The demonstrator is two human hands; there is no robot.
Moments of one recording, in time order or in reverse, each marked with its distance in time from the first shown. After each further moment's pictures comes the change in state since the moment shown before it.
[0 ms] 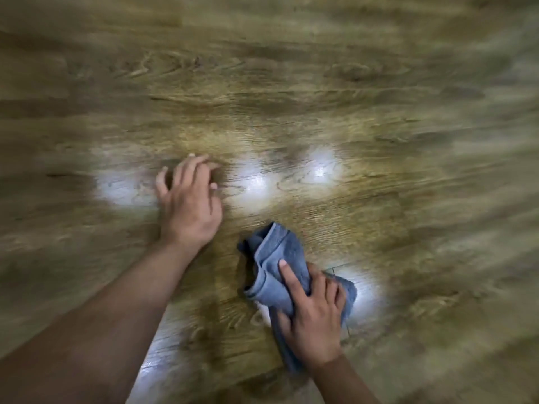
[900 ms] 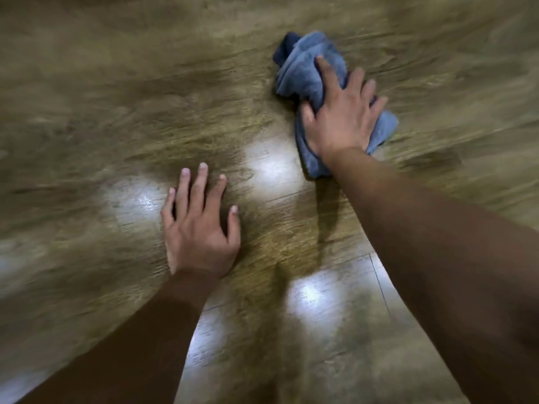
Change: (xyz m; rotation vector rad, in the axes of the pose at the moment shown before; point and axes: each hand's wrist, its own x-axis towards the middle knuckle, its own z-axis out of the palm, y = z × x) left_hand 0.103 0.146 0.128 0.250 -0.064 0.042; right_hand 0.443 0.193 -0.045 -0.024 0.203 0.292
